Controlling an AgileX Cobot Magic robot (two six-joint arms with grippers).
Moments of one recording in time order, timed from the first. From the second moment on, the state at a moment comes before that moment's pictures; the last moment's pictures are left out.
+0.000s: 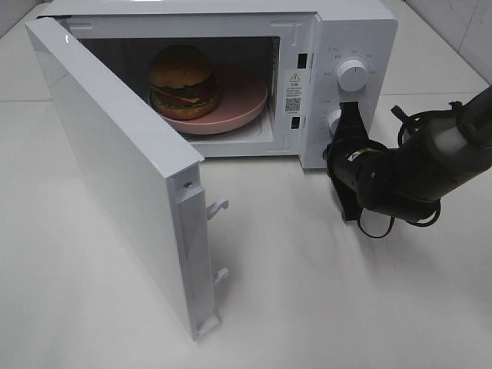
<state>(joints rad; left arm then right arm) -0.05 0.00 -0.52 -0.13 1.09 0.05 0.45 2.13 -0.87 0.59 -0.80 1.22</state>
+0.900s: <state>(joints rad) -0.05 0.00 -0.52 -0.13 1.09 0.05 0.42 2.01 -0.76 0.38 -0.73 1.30</state>
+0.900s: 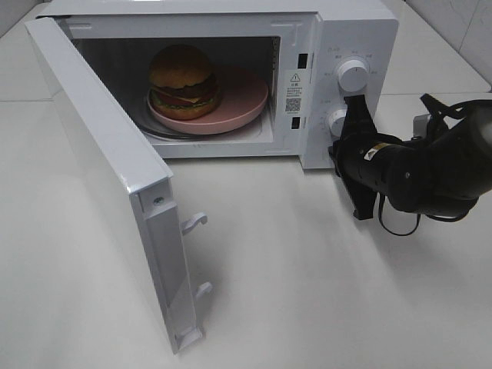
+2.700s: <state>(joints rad) -0.05 0.00 -0.52 -0.13 1.09 0.05 0.42 1.26 -0.64 0.31 0.29 -0.05</state>
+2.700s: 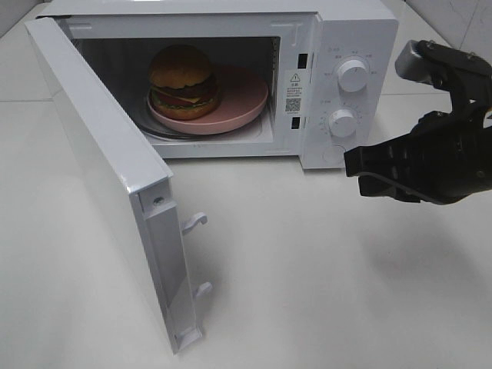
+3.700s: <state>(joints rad) -0.05 0.00 -0.52 -0.13 1.09 0.05 0.42 1.24 -0.76 0.04 0.47 -1.12</state>
